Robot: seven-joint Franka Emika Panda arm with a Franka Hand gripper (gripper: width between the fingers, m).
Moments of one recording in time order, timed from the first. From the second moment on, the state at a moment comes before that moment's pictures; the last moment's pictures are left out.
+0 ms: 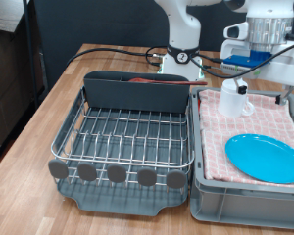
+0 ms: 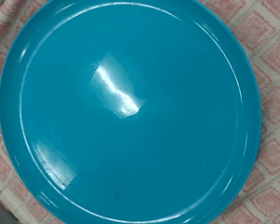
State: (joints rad) arm 0.23 0.03 0.06 -2.39 0.00 2.67 1.86
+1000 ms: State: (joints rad) arm 0.20 0.13 0.08 -2.48 0.43 2.91 1.46
